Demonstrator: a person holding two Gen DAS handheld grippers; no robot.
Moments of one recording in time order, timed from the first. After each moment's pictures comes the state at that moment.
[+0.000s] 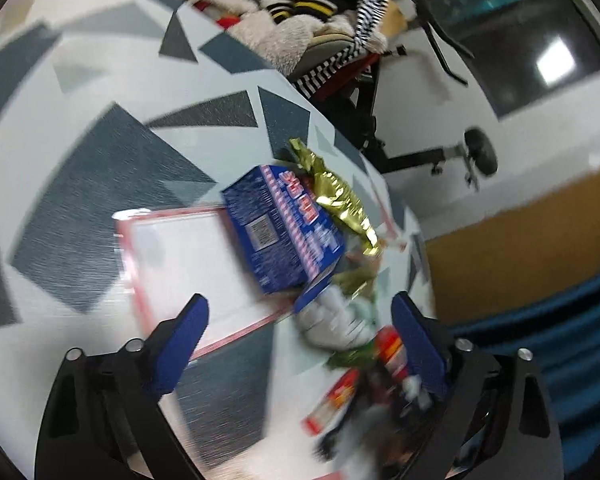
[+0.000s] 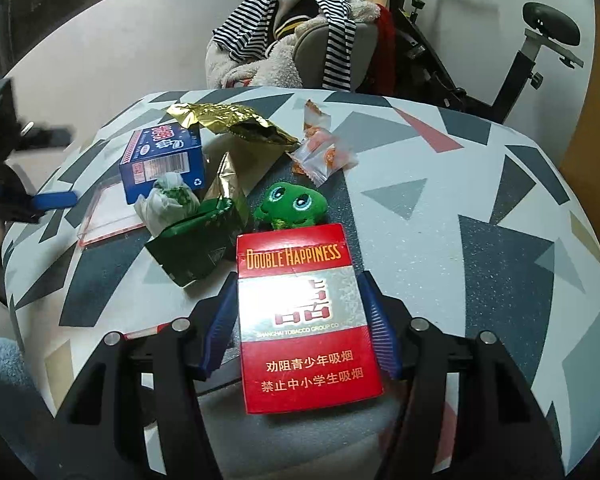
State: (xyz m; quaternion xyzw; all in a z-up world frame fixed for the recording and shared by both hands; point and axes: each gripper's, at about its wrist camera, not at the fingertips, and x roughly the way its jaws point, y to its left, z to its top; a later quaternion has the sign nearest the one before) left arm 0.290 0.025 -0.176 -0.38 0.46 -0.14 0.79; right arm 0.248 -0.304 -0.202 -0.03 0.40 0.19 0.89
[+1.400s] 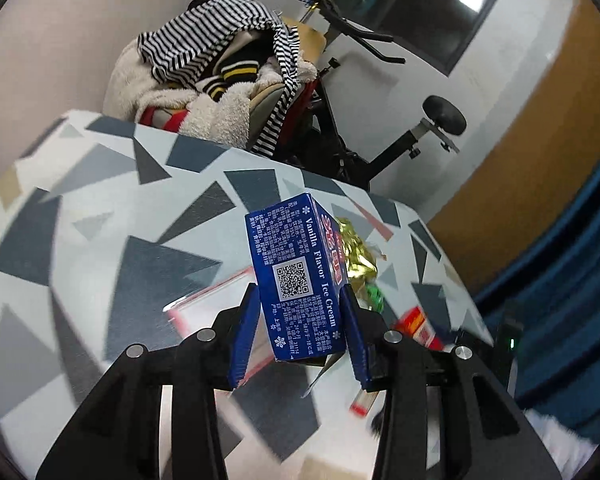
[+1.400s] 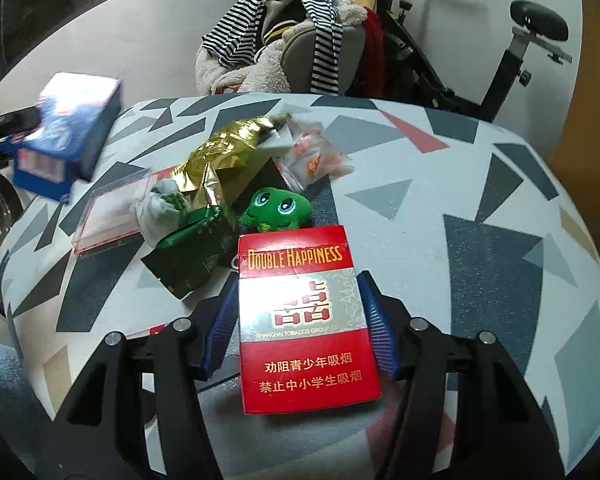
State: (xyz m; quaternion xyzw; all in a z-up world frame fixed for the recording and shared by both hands) left arm 0.235 0.030 -0.089 -0.16 0.38 -0.17 0.90; right arm 0.243 -0.308 -0.193 -0.03 0.39 0.17 0.90
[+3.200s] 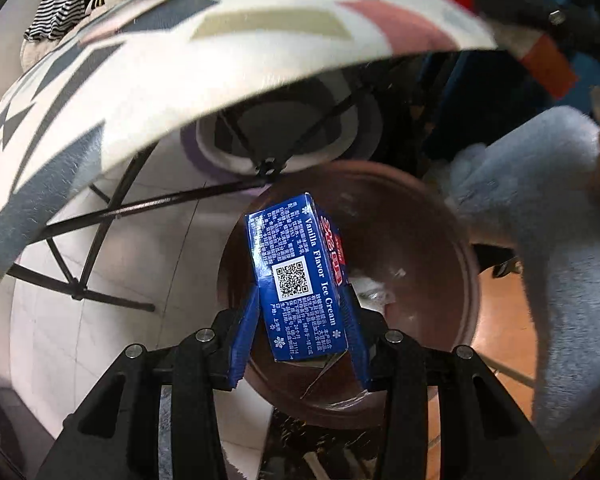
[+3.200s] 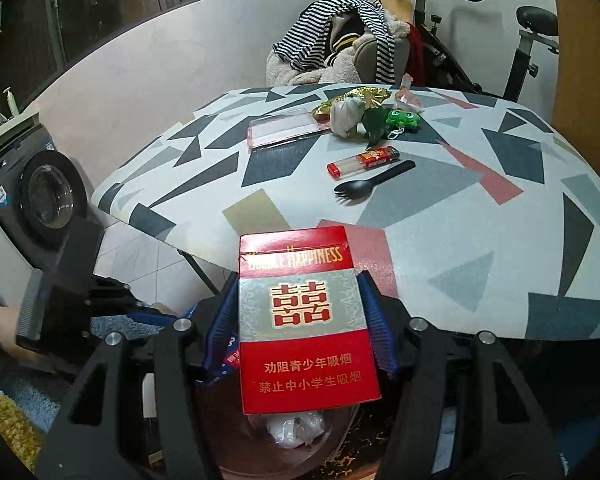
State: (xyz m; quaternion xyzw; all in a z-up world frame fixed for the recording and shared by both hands) left arm -0.001 -0.036 -0.287 0.17 0.55 -0.24 0.79; right arm 0.006 -0.266 -0.196 0.03 0.37 0.24 0.90
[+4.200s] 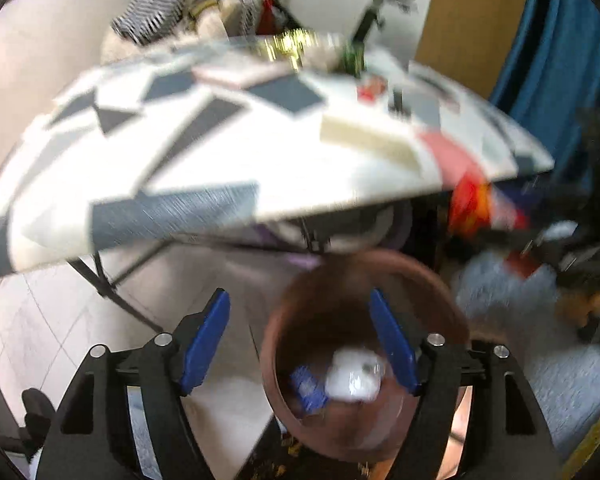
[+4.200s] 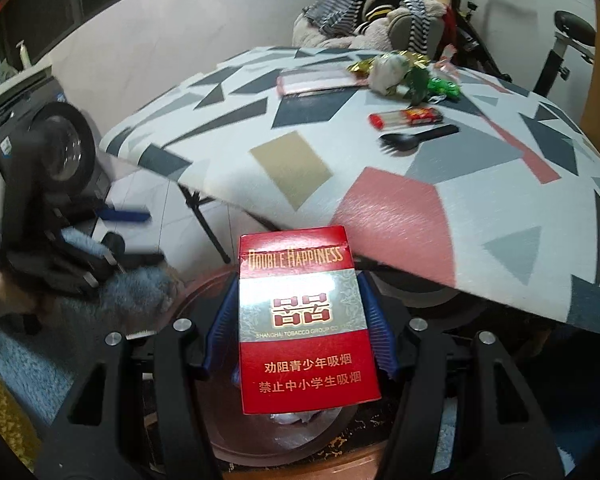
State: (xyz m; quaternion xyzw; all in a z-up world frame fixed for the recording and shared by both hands) left arm -0.011 0.021 -0.227 0.03 0.43 -0.17 0.89; right arm -0.001 -0.227 -0.230 -0.04 0.42 0.27 0.87
